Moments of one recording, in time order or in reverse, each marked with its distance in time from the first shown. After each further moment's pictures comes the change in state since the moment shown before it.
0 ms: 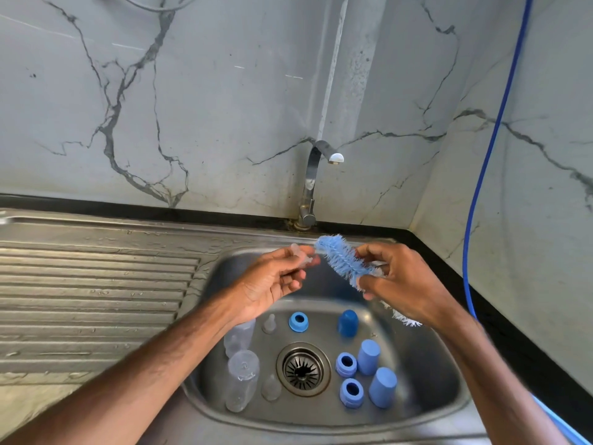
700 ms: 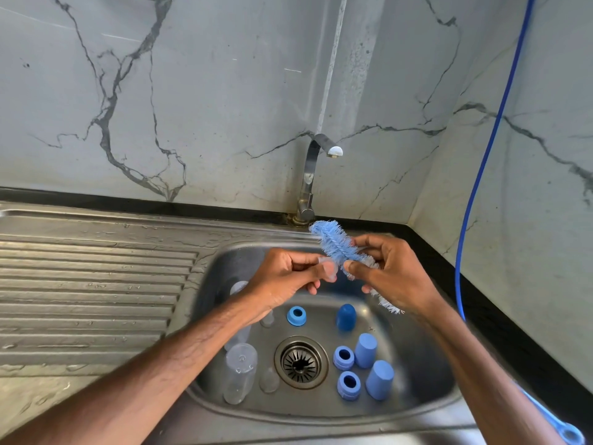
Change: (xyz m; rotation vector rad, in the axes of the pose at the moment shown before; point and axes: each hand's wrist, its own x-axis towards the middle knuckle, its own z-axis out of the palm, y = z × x) left_hand 0.005 -0.020 0.016 0.377 -0.071 0.244; right_hand 0.011 0.017 0.019 0.272 0.033 0.082
